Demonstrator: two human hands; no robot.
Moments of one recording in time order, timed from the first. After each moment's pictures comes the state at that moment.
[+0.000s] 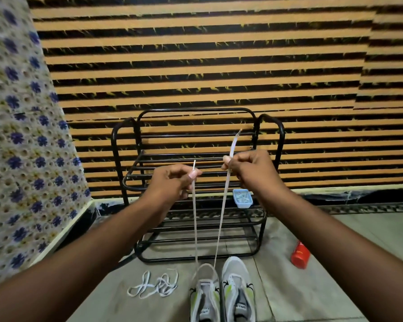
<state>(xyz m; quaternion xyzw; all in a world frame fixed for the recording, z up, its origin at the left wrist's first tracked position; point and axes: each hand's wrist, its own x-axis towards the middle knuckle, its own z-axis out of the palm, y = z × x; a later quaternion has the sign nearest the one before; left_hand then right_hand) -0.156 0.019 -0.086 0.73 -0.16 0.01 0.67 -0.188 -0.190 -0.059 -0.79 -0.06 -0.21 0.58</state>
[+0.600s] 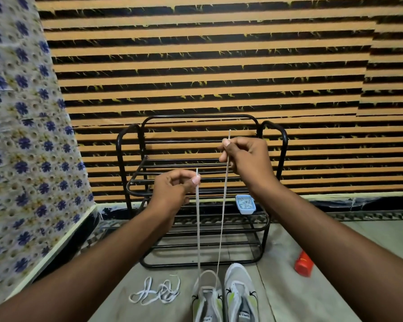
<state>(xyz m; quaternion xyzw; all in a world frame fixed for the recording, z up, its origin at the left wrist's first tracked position) -0.159 0.011 -0.090 0.69 -0.09 0.07 0.72 -0.173 -0.173 -0.036 -0.74 -0.12 -0.29 0.59</state>
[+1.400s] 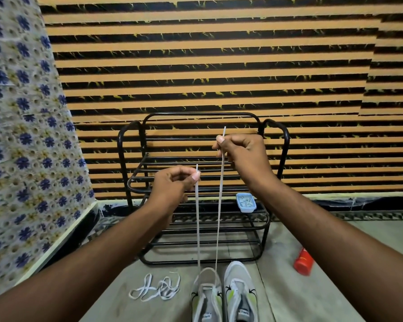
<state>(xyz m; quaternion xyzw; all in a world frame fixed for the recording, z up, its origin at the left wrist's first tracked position) -0.158 0.014 -0.088 0.71 -0.08 0.08 0.69 -0.167 -0.168 -0.034 -0.75 -0.16 -0.30 0.56</state>
